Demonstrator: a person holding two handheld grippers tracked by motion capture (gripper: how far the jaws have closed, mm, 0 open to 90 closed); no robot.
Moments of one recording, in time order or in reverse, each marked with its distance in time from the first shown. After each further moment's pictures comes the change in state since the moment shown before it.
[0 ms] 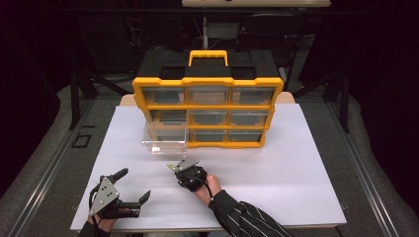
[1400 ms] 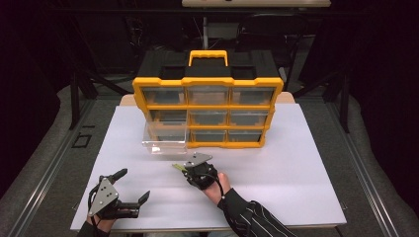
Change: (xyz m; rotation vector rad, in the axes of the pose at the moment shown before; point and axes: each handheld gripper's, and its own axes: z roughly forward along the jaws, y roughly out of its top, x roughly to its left) left arm 0.000 0.001 -0.002 0.005 0.004 0.008; right arm -0.018 0.000 -0.036 -0.015 0.030 0.056
